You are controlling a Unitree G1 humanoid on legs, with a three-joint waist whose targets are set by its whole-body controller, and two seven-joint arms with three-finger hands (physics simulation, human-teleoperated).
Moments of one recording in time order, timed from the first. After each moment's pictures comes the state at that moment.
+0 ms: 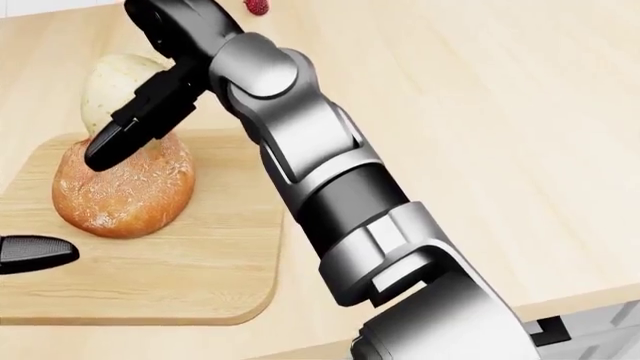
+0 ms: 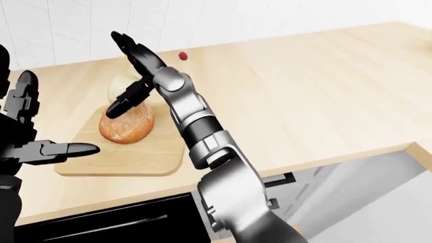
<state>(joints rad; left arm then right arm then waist) -0.23 0.27 0.41 -0.89 -0.11 0.77 -0.09 -1.38 0.17 0.02 1.03 -0.06 0.09 0.32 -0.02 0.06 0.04</state>
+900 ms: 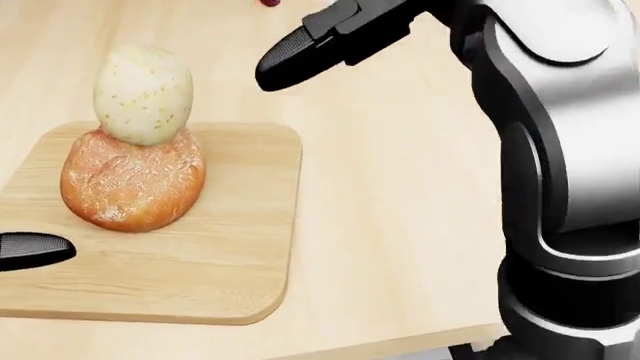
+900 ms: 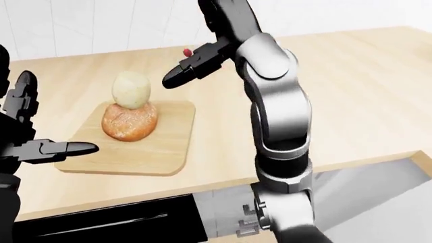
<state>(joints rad) -0.24 0.28 0.42 -0.88 -0.10 0.79 -0.10 -1.07 -0.16 -0.03 -0.23 -0.06 0.87 0.35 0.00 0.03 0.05</state>
